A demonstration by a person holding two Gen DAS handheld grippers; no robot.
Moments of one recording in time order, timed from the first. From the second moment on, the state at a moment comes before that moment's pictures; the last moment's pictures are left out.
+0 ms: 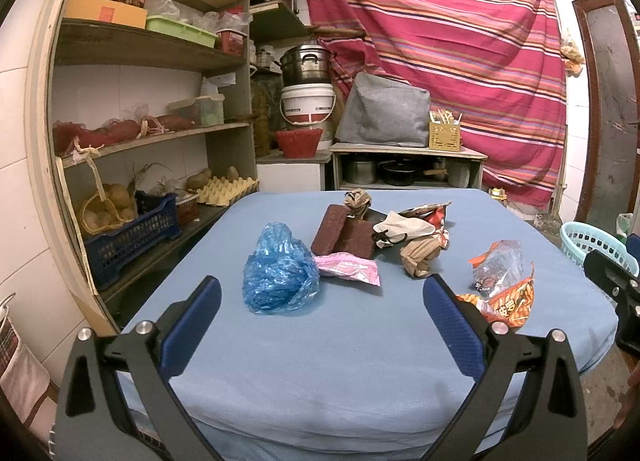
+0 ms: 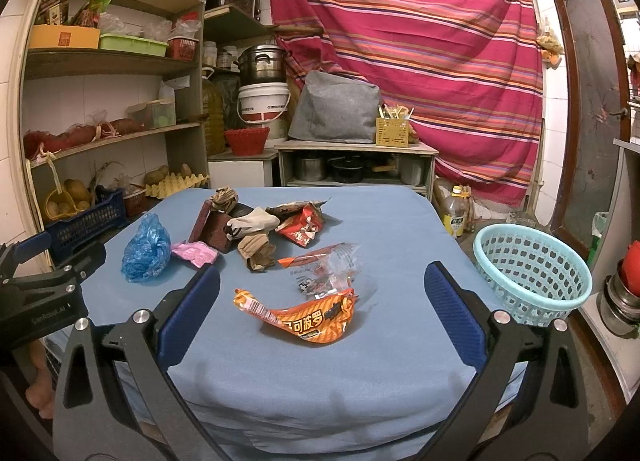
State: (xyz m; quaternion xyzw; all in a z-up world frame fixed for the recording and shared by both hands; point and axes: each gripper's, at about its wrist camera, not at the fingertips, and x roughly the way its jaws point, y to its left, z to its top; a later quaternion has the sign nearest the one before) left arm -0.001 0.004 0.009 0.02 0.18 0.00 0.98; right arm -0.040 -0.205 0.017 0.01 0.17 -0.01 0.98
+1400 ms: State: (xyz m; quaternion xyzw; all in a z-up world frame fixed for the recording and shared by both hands) left arm 0.035 0.011 -0.001 0.03 0.21 0.00 0.98; right arm -0.003 -0.229 -0.002 0.00 0.21 -0.04 0.98
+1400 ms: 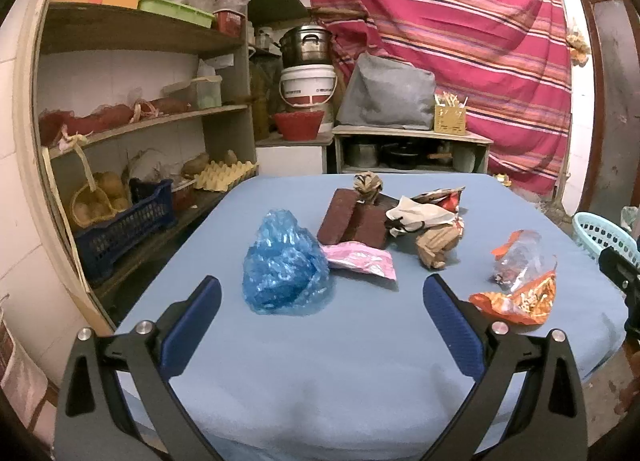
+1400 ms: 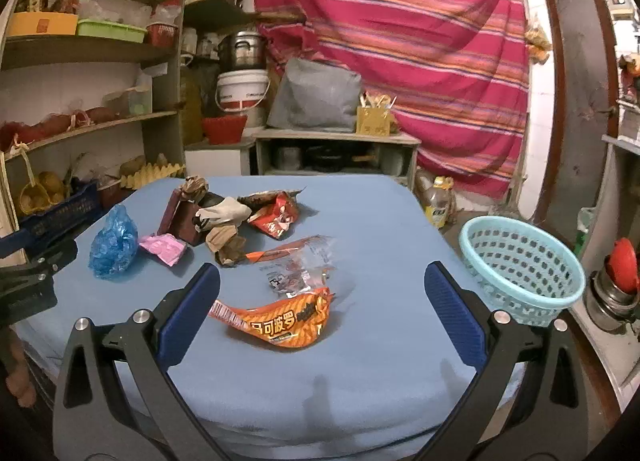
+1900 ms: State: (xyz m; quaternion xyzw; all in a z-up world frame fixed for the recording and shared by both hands) left arm 0.096 0.044 0.013 0.03 0.20 0.02 0.98; right arm 0.063 -0.224 0.006 -0.06 0.24 -0.02 0.97
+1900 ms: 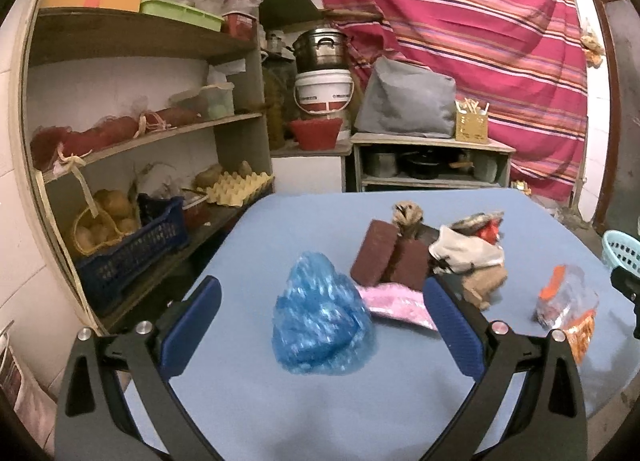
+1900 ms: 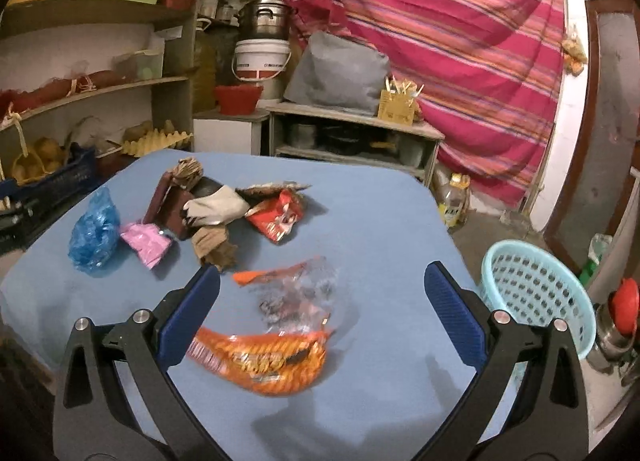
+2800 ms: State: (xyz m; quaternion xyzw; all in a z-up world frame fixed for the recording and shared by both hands) left arm 0.157 0.085 -0.049 -0.01 0.31 0.05 0.95; right arm 0.102 -0.241 -0.070 0.00 0.35 -0.03 0.93
